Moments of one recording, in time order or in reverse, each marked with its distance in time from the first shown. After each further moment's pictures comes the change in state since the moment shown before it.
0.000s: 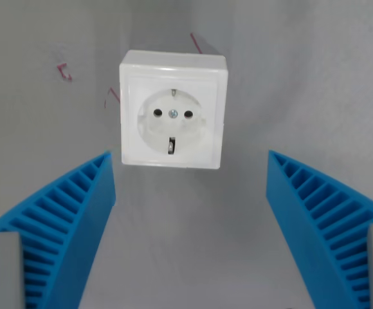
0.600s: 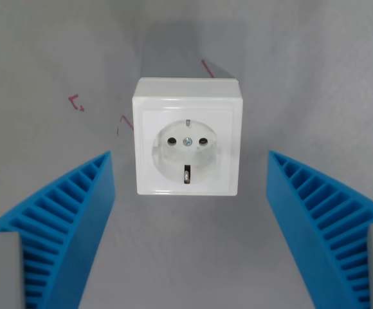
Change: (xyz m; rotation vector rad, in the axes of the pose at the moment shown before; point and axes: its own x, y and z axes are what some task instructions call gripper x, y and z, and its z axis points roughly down) arm 0.013 -0.008 0.011 0.001 -0.003 0.039
